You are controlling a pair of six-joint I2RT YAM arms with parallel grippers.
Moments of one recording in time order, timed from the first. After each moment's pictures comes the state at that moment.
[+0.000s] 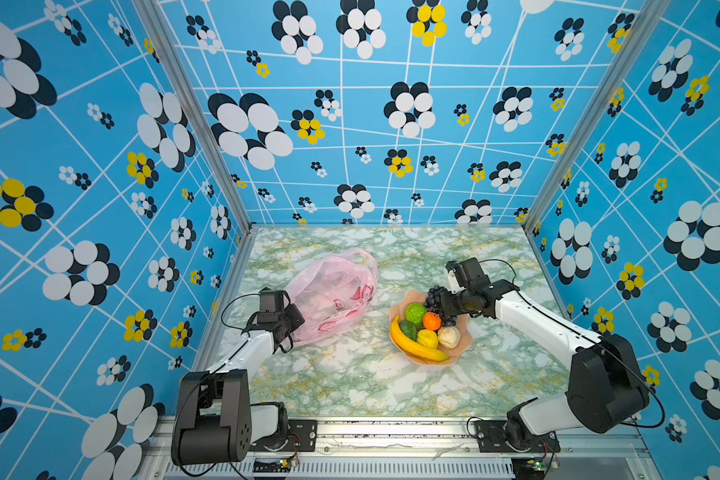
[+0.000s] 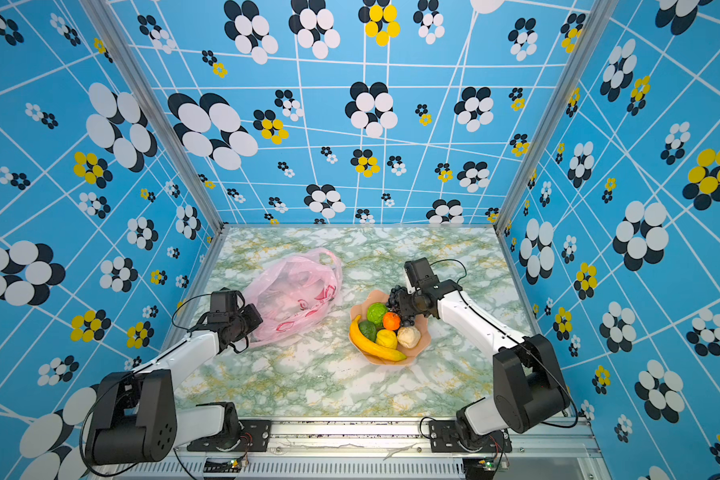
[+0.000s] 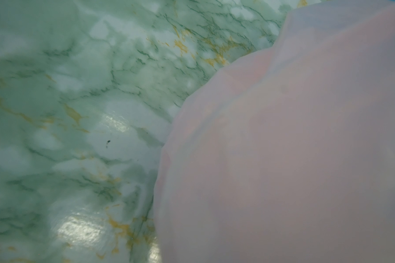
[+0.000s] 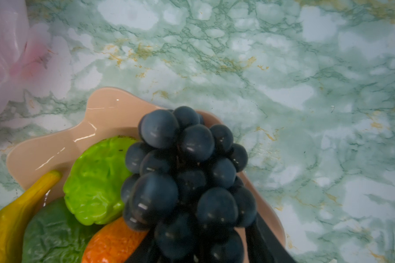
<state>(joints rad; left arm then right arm) 0.05 1.28 0.52 -0.14 0.08 -0.58 0.41 1.47 1.01 -0.60 0.06 0.18</state>
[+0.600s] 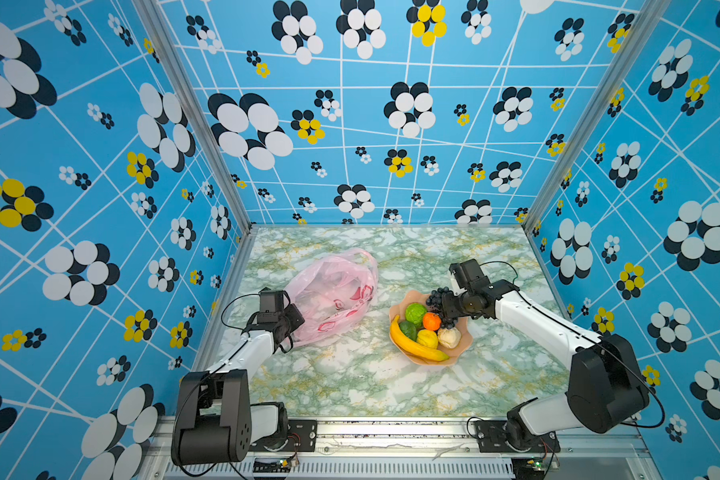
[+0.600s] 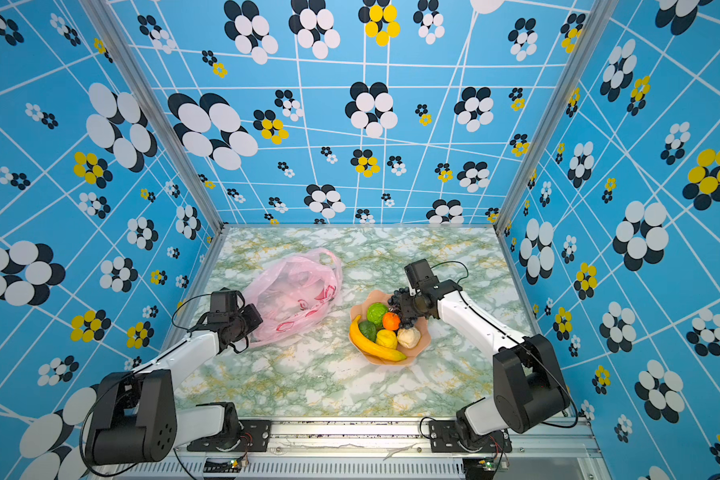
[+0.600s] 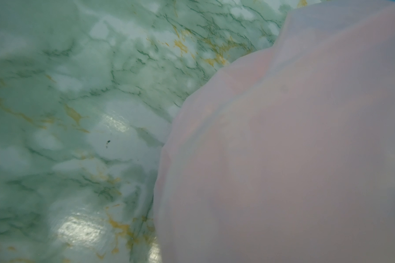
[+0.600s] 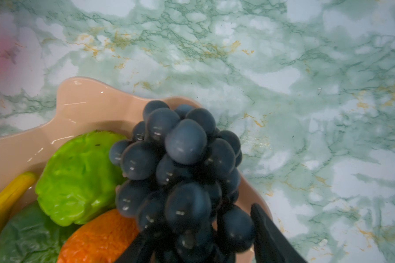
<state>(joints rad) 0.05 1.28 0.52 -0.14 0.08 -0.58 0.41 1.47 1.01 -0.65 0.10 0.22</state>
